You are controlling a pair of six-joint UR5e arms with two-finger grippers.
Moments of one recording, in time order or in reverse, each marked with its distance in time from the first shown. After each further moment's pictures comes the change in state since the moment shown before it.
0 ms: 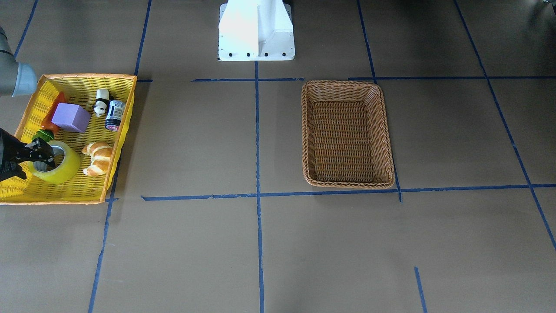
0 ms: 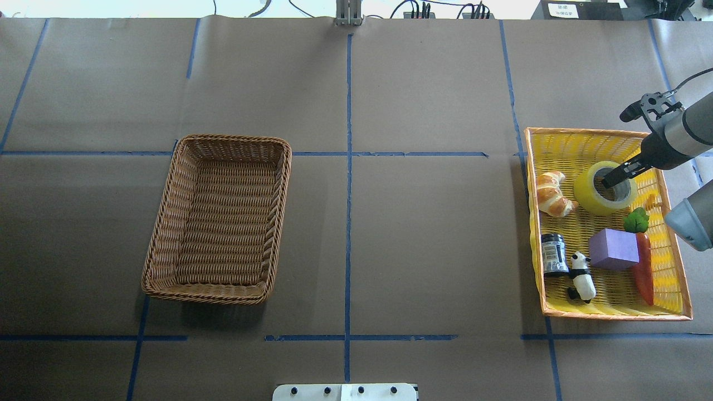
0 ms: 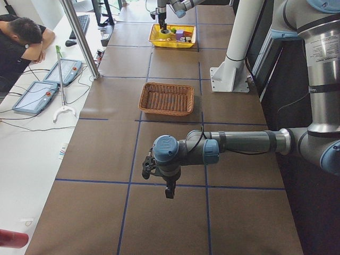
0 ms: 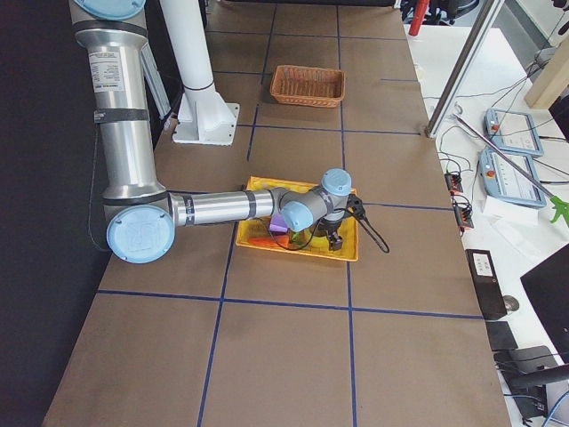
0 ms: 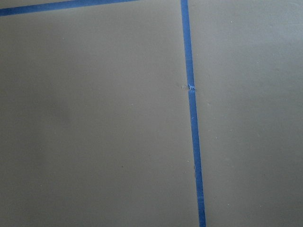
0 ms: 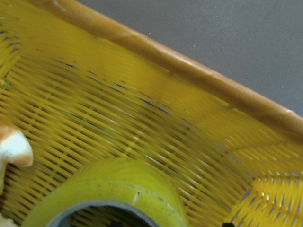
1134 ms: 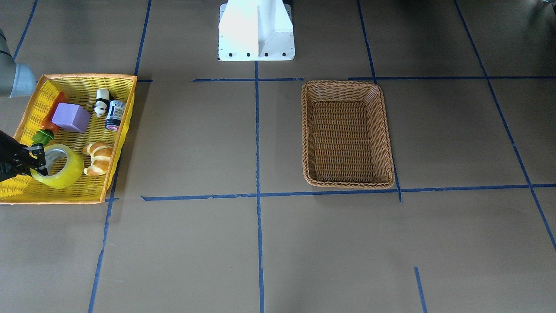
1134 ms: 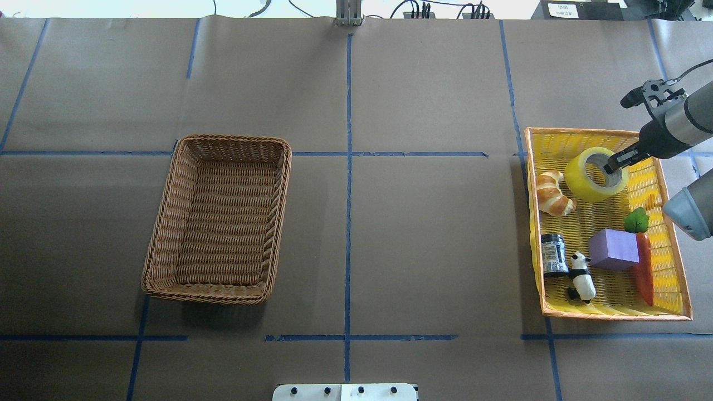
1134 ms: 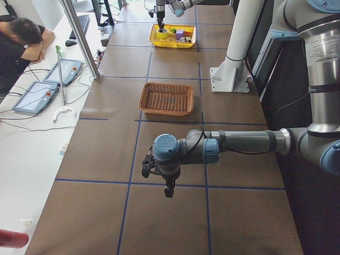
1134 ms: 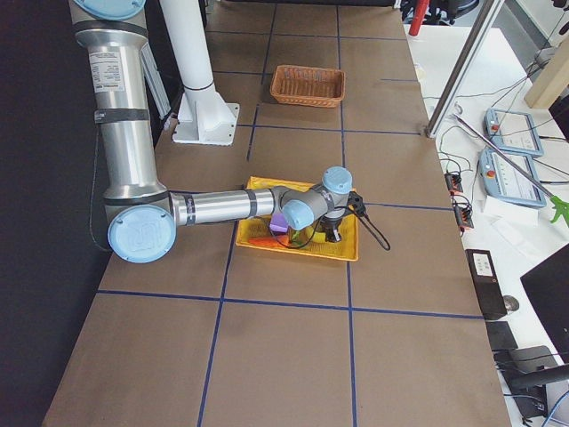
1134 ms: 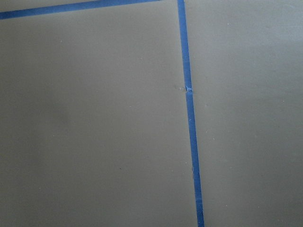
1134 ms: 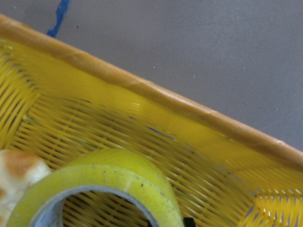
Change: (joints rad) left arm 0.001 -0.005 -0.009 -0.010 -0.002 -0.001; right arm 0.024 0.034 0.011 0.011 0.025 0.112
